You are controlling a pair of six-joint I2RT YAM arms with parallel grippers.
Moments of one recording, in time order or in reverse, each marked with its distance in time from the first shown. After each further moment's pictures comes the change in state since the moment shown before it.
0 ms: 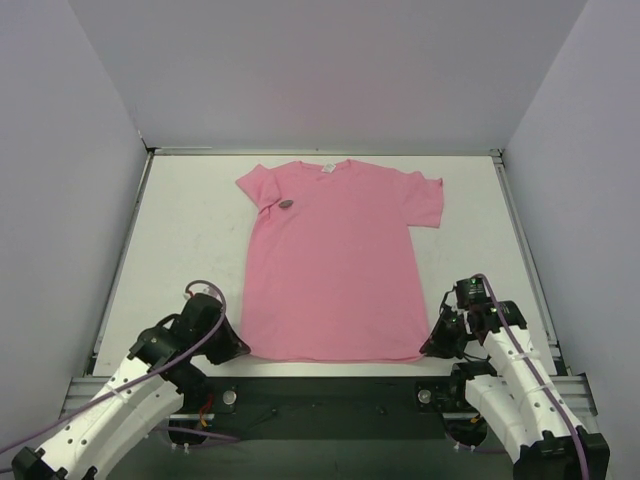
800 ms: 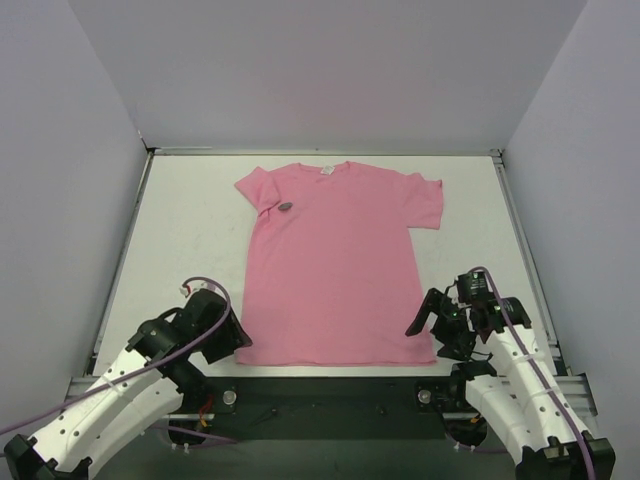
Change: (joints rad) left arm -0.085 0.073 0.099 -0.088 -0.132 -0.022; right arm 0.026 -0.006 0.069 -0.009 0.005 -0.005
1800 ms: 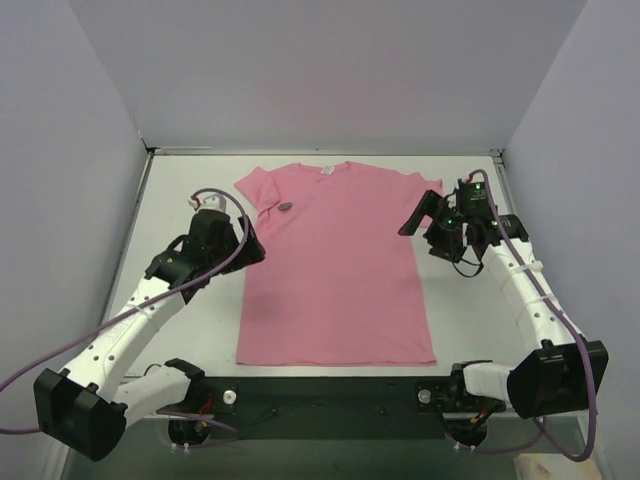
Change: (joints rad) left arm 0.178 0.480 0.389 0.375 -0.113 0.378; right arm -0.008 0.476 0.543 0.301 0.055 -0.019
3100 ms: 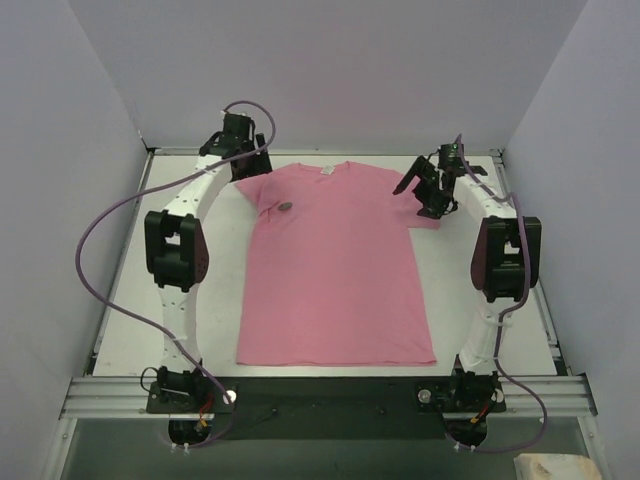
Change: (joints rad) left arm 0.267 1.126 1.091 0.039 0.064 0.281; right arm -0.106 0.800 0.519 0.246 -0.039 0.021
